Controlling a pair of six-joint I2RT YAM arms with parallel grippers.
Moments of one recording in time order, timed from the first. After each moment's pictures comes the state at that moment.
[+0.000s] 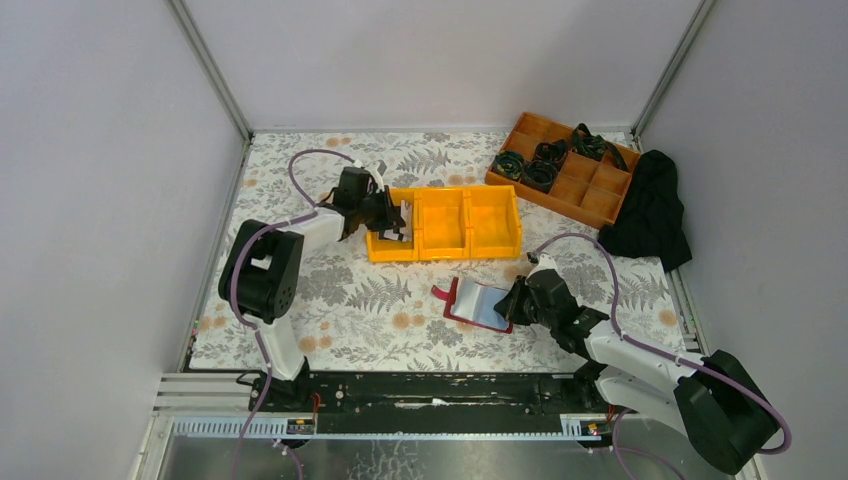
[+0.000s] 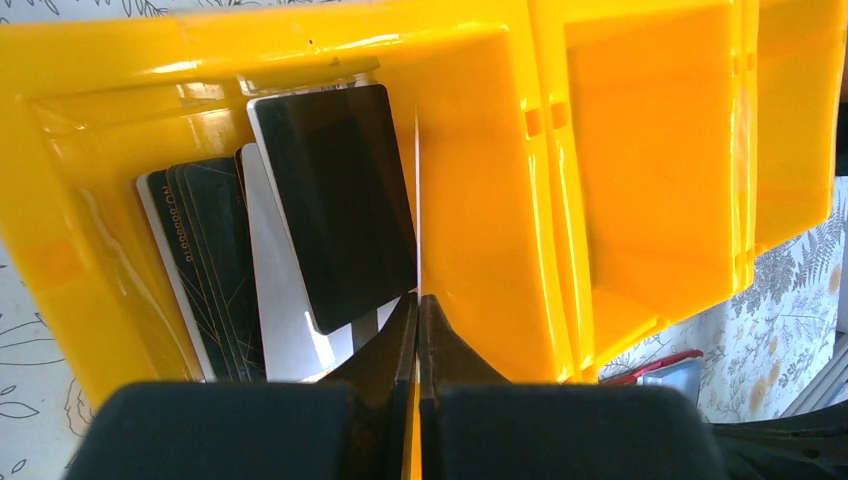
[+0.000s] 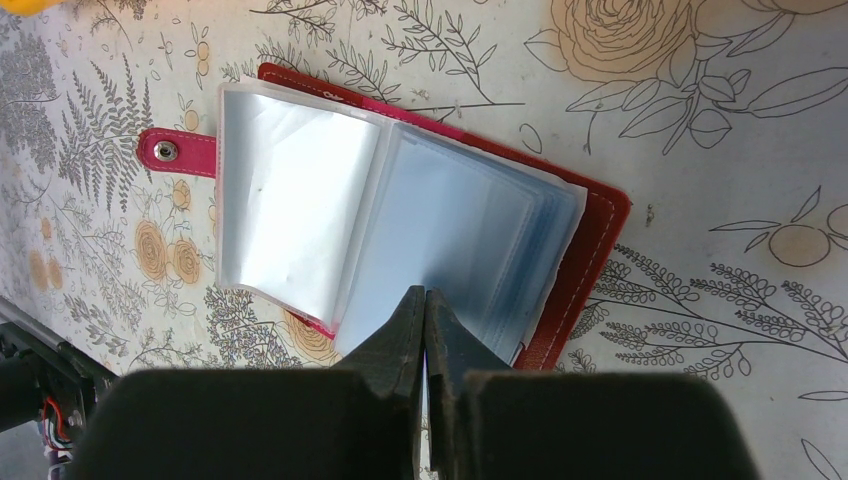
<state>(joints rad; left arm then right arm) -0.28 1.83 1.05 0.04 0.39 -0.47 0.62 0.98 0.21 0.06 -0.02 0.76</state>
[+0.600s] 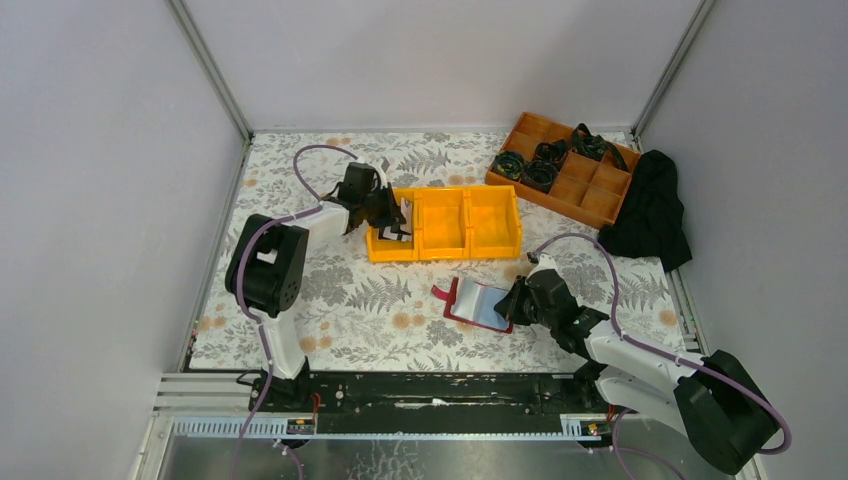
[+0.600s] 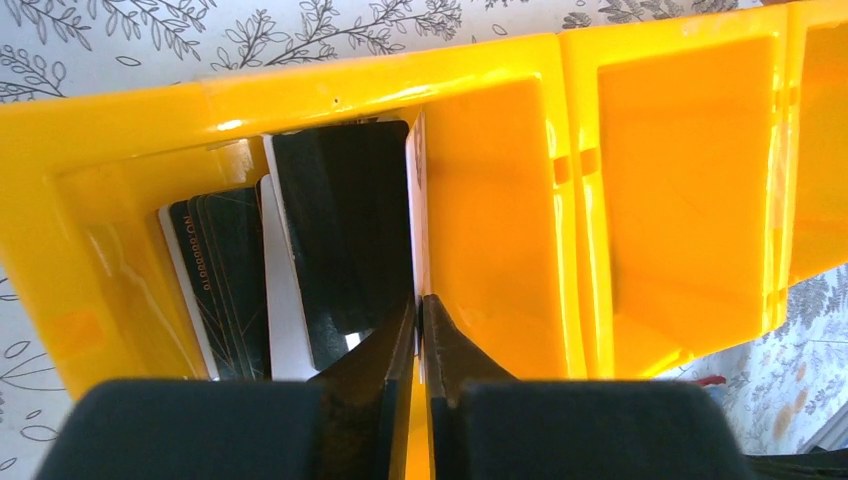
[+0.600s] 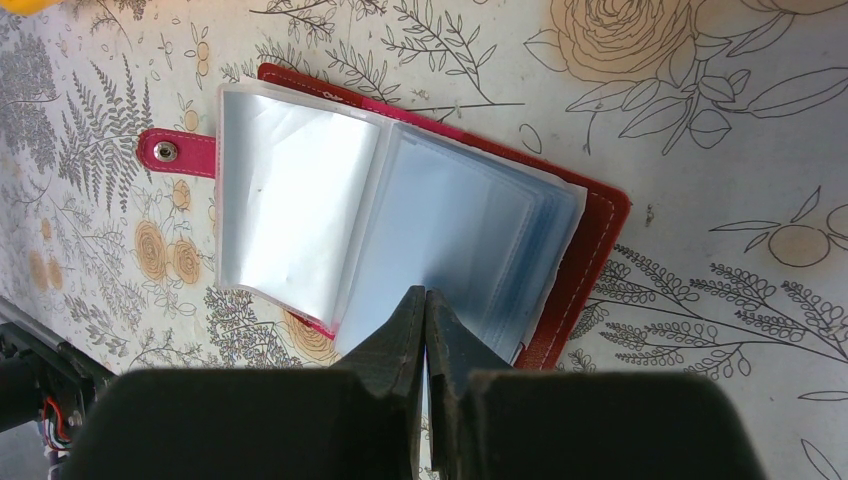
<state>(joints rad) -0.29 1.88 1.13 -0.02 0.34 -0.45 0.62 0.98 0.21 0.06 -0.02 0.75</state>
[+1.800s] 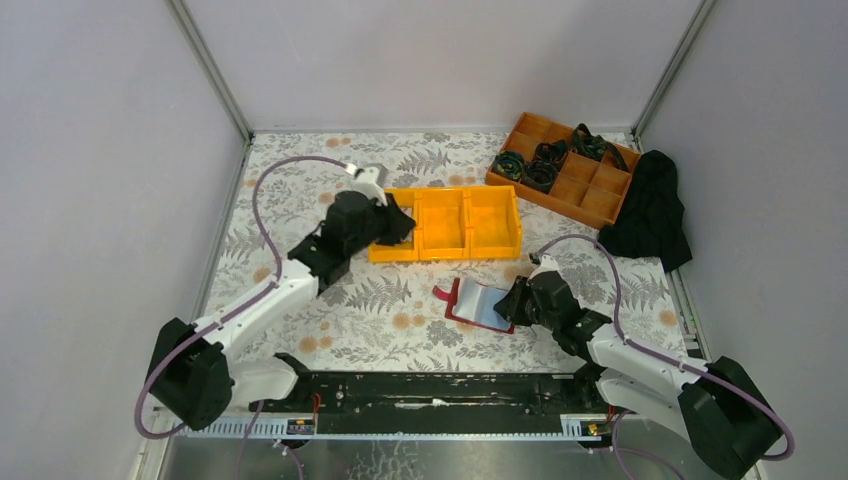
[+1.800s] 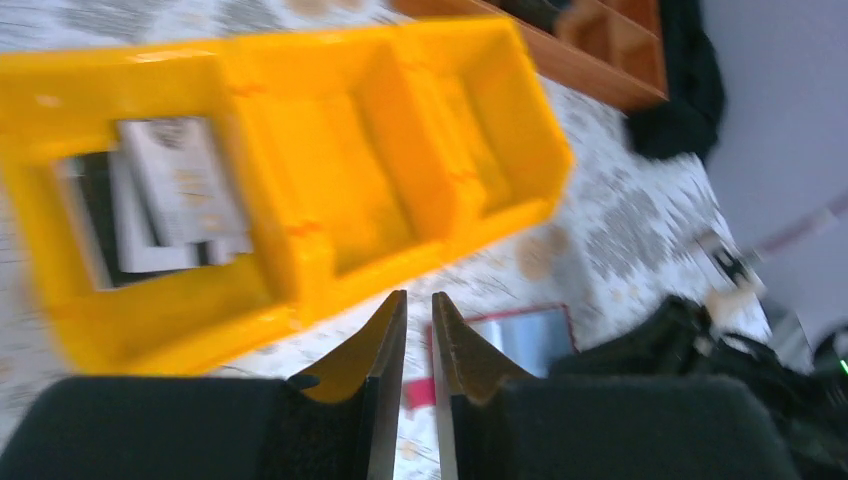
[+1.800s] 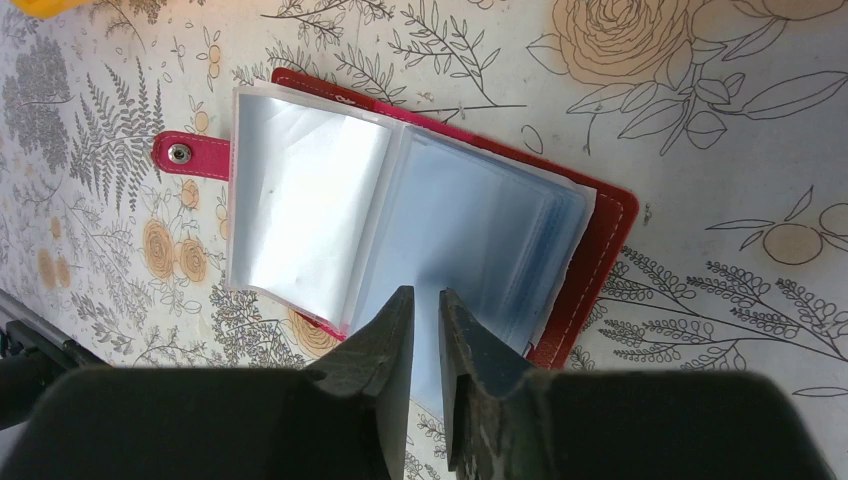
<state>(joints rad) -0.51 1.24 0.85 -0.02 0.09 -0.50 0.62 0.95 0.20 0.06 -0.02 0.75</state>
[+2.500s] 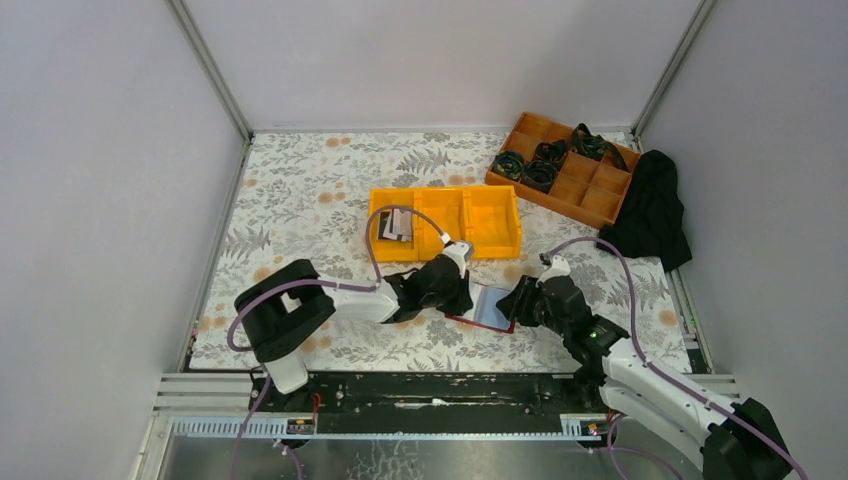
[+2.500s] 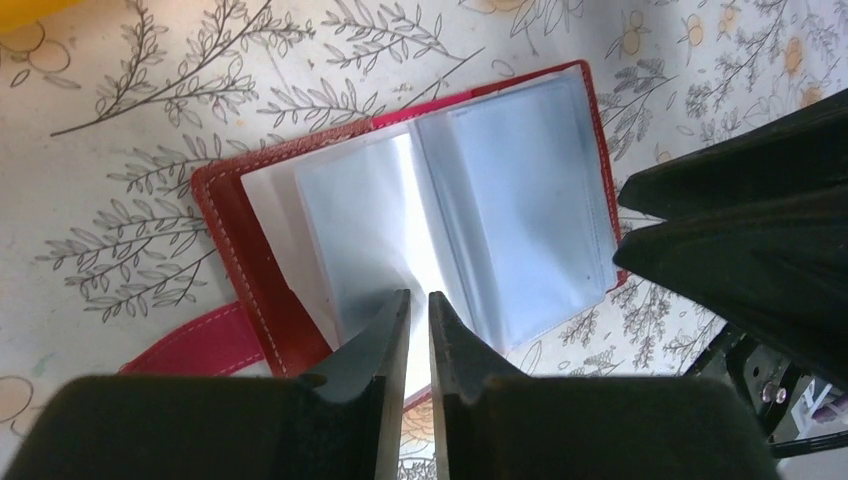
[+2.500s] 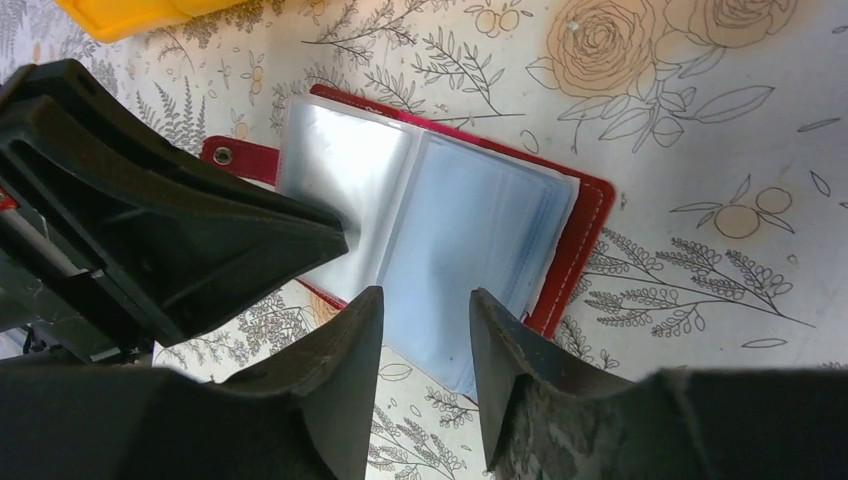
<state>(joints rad) -0.99 1.73 0.78 0.25 0.02 -0.62 0.61 0.71 0.19 -0.09 0.01 0.74</state>
